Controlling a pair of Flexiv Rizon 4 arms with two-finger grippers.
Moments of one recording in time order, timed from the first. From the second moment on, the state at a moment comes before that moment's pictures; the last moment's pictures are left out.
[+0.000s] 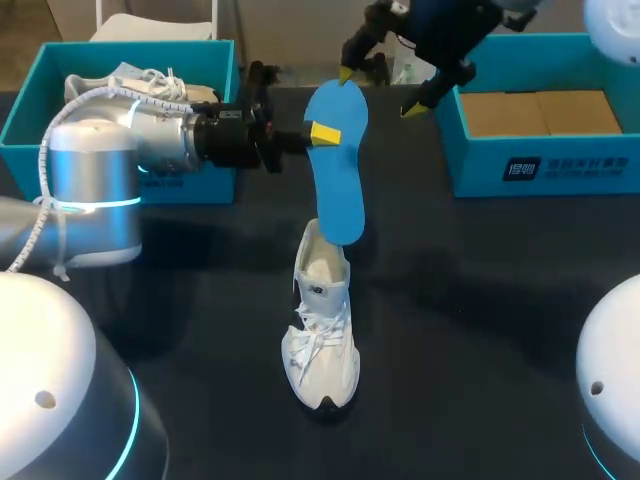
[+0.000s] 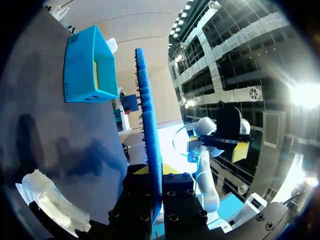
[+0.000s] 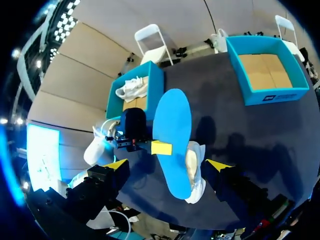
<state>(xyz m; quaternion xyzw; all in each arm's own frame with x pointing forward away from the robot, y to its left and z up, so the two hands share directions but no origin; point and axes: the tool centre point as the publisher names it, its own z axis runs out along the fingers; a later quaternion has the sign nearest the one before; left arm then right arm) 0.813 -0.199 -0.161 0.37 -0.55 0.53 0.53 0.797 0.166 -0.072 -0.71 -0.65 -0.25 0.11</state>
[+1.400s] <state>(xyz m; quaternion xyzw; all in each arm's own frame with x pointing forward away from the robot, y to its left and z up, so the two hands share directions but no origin) 0.813 -0.199 -0.161 0.37 -0.55 0.53 0.53 0.794 0.191 -0.079 -0.73 -0.67 -0.09 -0.08</state>
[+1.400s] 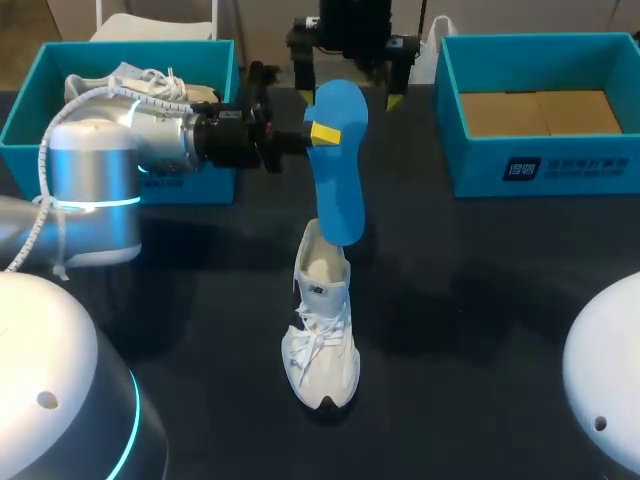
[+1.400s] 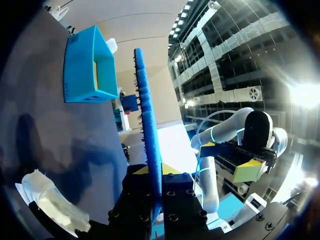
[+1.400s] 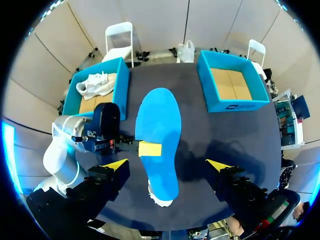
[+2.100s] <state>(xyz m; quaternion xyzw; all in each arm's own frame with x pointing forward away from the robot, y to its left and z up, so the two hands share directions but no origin) 0.813 -0.199 -0.161 0.37 -0.55 0.53 0.53 0.794 0.173 -0.079 -0.70 -0.70 -0.14 -0.03</state>
